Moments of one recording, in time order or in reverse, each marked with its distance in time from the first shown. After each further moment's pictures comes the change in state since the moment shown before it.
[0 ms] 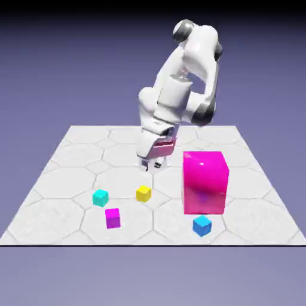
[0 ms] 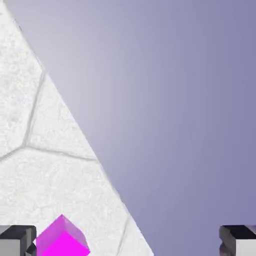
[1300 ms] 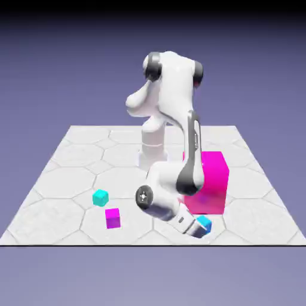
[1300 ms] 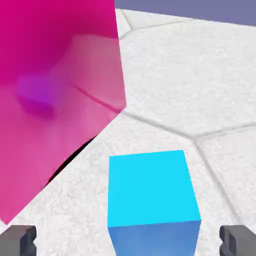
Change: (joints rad) arm -1.383 -0.049 1.390 0.445 0.445 -0.633 -1.305
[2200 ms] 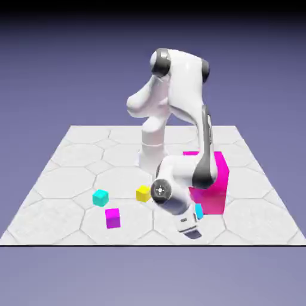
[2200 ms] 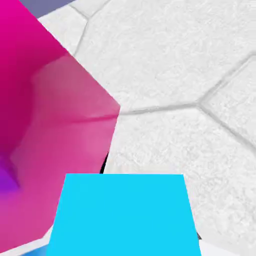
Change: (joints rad) arm 0.271 0.034 -0.208 -0.050 -0.144 0.014 0.812
